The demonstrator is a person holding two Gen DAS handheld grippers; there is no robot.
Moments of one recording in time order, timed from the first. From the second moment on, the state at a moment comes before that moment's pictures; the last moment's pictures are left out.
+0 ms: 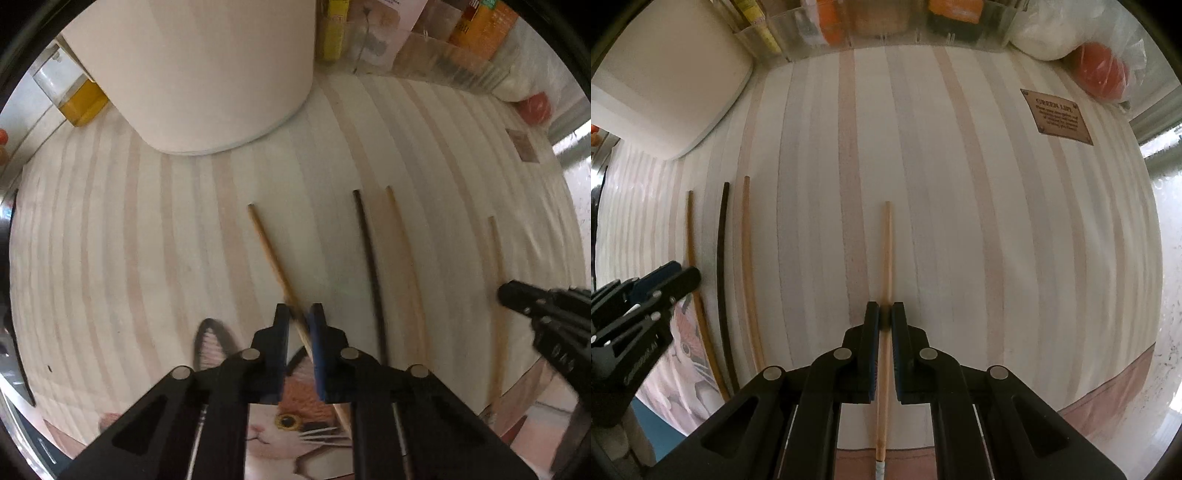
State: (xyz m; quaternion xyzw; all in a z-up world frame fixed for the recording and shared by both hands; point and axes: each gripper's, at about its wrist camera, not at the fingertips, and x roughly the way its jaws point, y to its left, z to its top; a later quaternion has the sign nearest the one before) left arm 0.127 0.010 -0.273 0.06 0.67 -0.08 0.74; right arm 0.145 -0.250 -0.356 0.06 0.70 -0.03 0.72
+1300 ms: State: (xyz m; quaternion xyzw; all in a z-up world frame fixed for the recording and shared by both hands) left arm 0.111 0.074 -0.269 0.03 0.67 -0.06 0.74; right arm 0.166 -0.240 -0.334 0.03 0.69 -0.02 0.72
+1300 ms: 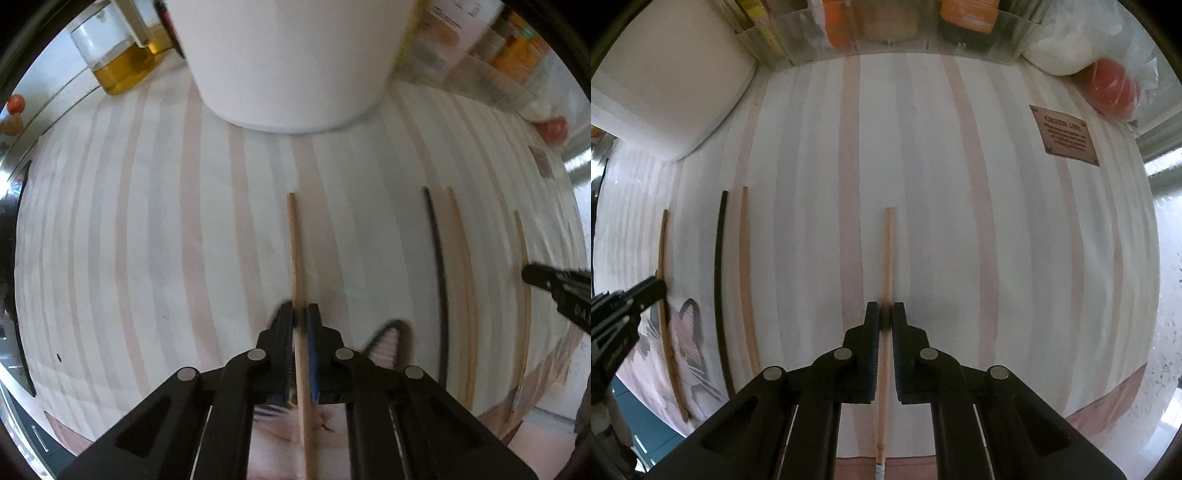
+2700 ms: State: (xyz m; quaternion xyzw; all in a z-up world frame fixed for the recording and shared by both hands) left arm 0.127 0.090 -0.169 -0.01 0.60 -0.09 0.79; right arm 0.188 -0.190 -0.234 0.06 0.61 0.04 0.79
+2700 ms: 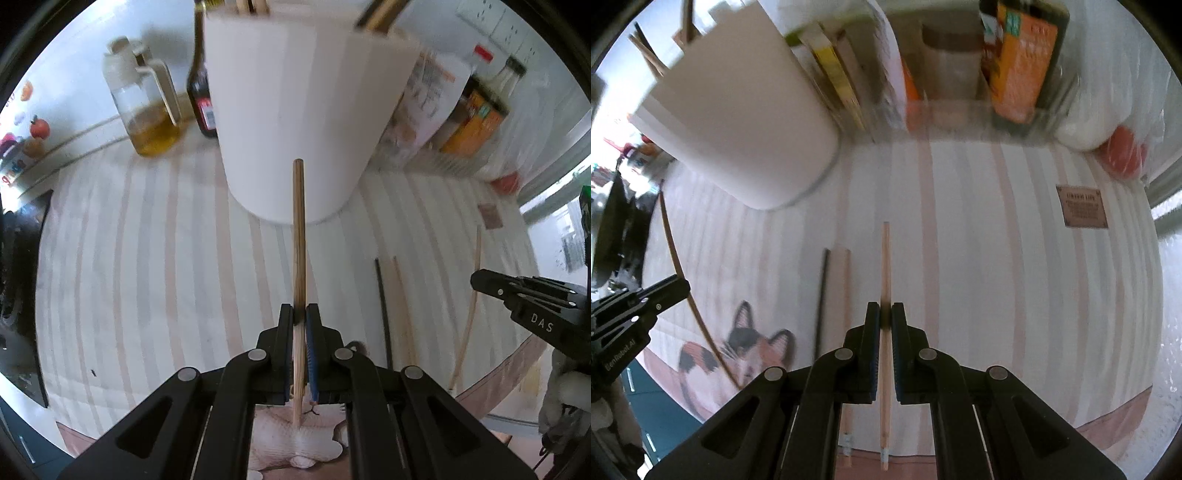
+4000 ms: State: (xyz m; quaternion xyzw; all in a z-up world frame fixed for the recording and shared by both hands) left arm 0.134 0.117 0.031 -0.03 0.41 -0.10 0.91; right arm 0.197 -0.145 -0.025 0.12 0.35 0.12 0.92
